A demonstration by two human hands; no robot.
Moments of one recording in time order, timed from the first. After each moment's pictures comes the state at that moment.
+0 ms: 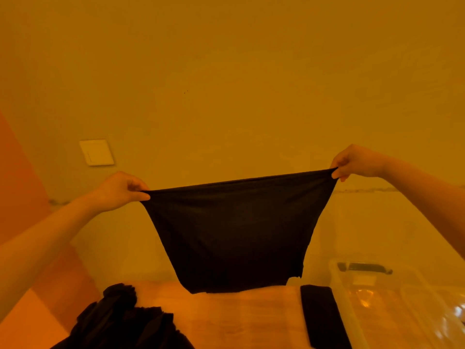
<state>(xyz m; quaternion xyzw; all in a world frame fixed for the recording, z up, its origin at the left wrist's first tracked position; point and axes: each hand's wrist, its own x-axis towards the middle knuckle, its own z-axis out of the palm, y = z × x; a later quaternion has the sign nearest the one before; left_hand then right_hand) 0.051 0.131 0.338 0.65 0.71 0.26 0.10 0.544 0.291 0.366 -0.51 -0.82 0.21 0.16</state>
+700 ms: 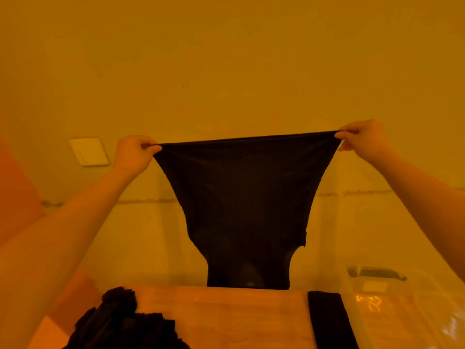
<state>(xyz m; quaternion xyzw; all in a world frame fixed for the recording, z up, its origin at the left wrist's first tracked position) 0.060 0.225 0.365 0.55 0.72 0.42 -0.03 0.508 0.336 0.373 -0.53 -0.69 0.17 0.47</state>
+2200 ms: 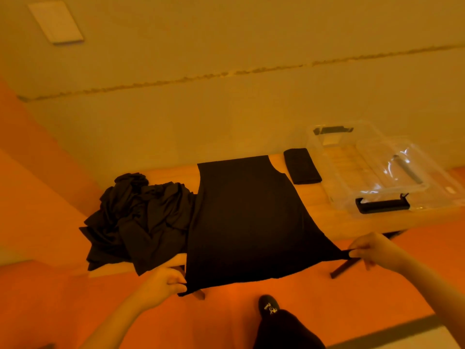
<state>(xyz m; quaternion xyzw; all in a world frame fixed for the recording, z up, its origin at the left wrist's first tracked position) 0.083 -0.190 0.013 0.63 0.65 0.03 0.42 0.575 -0.140 0.055 -0.68 -0.63 0.37 0.02</state>
